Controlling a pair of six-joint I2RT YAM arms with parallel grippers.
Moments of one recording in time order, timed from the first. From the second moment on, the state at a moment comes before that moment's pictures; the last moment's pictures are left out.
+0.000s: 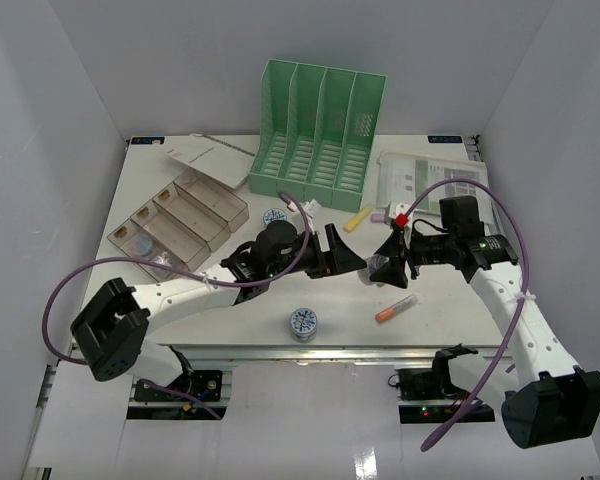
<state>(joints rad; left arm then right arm) -0.91 1.43 0.86 0.30 0.25 -0.99 0.22 1.02 0.94 -0.80 -1.00 -0.72</state>
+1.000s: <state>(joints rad) -0.99 1.59 1.01 0.30 0.23 -1.02 0.25 0.97 0.91 -0.78 -0.94 -0.72</state>
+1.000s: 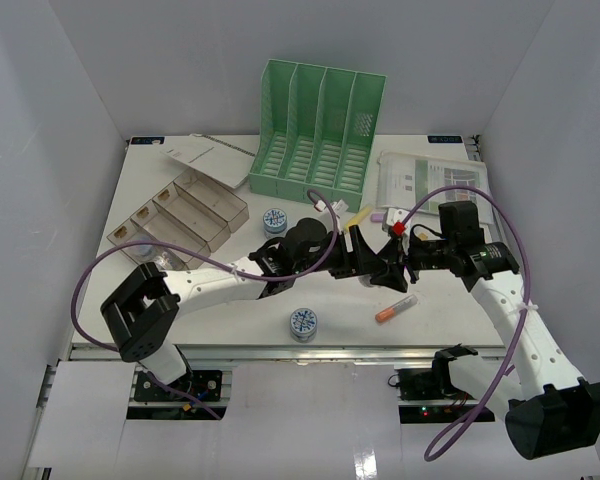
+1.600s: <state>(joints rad) -1.00 1.59 1.03 0.22 0.18 -1.01 0.26 0.94 0.87 -0.70 -0.88 -0.65</state>
